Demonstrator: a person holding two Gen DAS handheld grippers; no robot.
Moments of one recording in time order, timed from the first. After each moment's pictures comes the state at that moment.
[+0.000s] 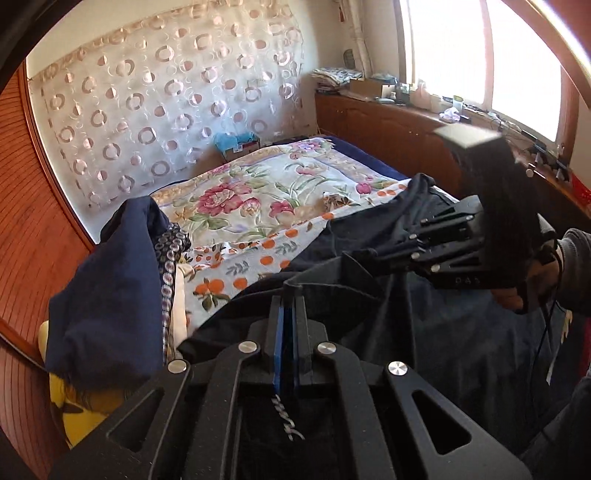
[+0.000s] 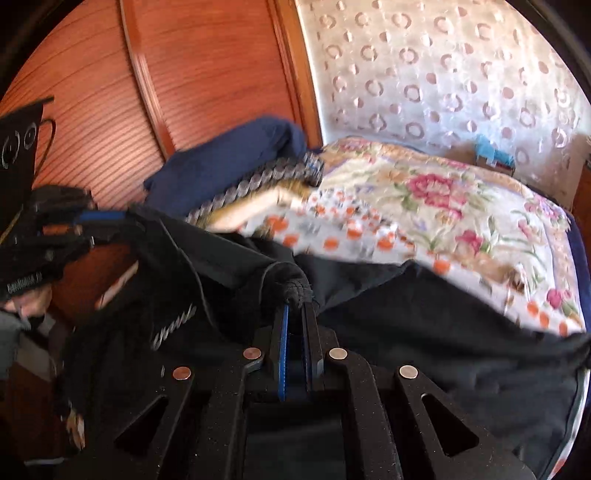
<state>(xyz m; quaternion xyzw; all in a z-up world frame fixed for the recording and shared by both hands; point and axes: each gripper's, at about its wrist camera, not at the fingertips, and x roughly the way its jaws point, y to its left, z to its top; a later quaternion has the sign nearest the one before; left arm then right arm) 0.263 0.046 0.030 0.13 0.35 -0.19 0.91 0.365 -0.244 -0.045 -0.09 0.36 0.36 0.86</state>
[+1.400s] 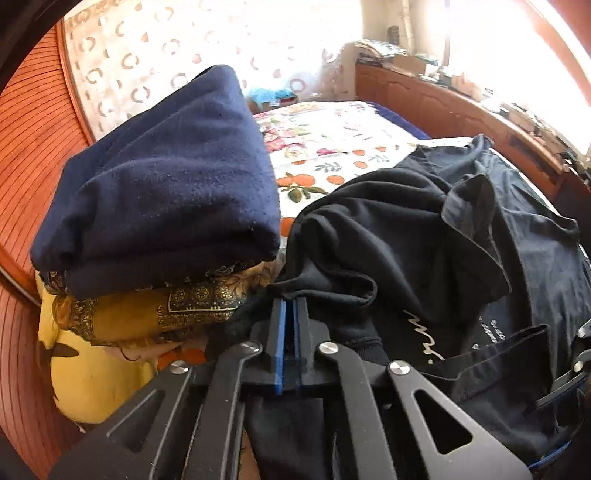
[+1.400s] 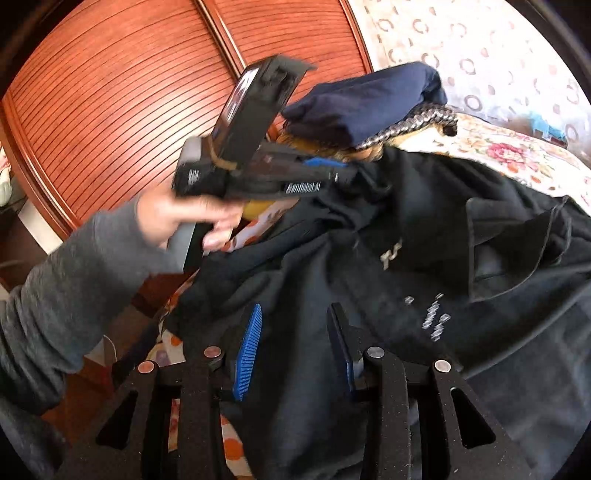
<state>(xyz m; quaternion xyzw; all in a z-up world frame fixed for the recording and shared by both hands) 0.286 0.154 -0.065 0.10 0.41 -0.14 0.89 0.215 -0.149 -0.066 -0.04 0.40 0.44 0.80</state>
